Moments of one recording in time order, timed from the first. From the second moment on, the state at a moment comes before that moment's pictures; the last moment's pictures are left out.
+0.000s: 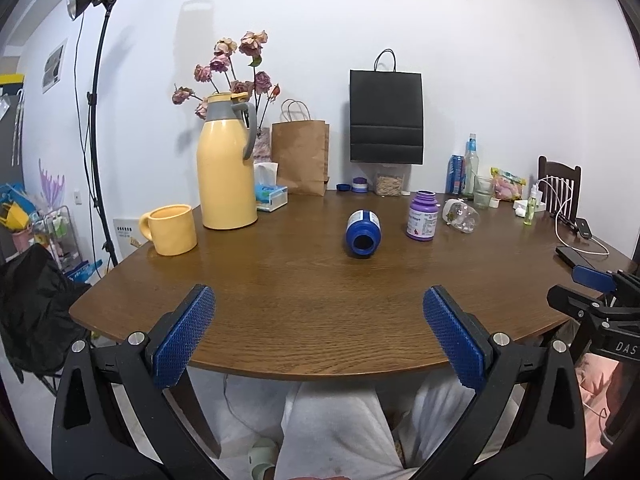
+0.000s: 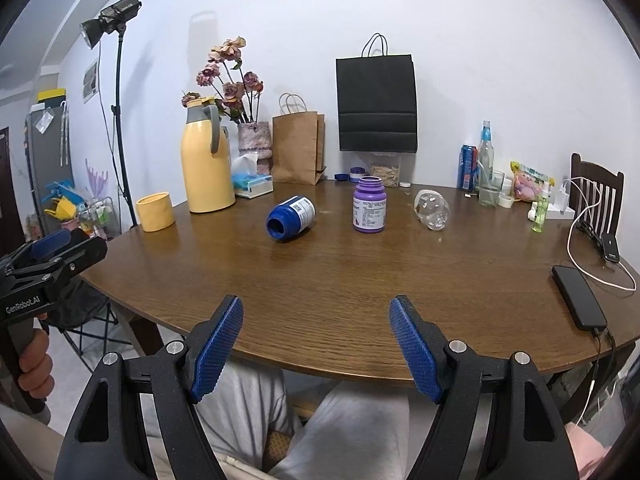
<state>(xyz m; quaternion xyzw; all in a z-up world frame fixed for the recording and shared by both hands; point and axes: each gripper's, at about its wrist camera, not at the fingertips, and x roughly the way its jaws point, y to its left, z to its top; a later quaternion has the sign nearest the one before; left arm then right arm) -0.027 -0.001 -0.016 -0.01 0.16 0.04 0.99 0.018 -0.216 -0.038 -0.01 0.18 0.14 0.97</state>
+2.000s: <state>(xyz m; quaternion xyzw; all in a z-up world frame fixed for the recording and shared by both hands) -0.024 0.001 -0.014 -0.02 0.16 0.04 0.99 0.020 -0.215 -0.036 -0.02 0.18 0.14 0.97</state>
